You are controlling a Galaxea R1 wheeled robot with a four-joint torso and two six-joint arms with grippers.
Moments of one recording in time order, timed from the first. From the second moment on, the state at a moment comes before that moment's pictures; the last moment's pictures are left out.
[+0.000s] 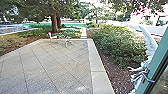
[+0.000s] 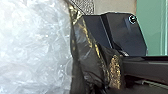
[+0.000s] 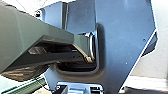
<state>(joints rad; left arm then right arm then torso) 1.51 3.05 -2.71 0.02 -0.04 0.00 -1.60 3.06 -2.70 -0.08 0.06 0.04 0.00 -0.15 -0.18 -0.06</state>
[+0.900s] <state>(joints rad) 1.51 3.05 -2.71 0.02 -0.04 0.00 -1.60 3.06 -2.70 -0.08 0.06 0.04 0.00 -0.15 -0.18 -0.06</state>
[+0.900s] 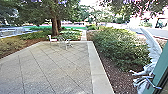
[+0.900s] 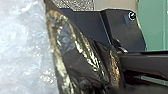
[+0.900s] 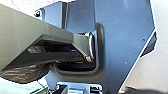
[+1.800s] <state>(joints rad) 1.50 3.05 -2.71 0.02 -0.04 0.00 -1.59 3.06 -2.70 -0.07 0.06 0.04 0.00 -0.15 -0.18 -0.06</state>
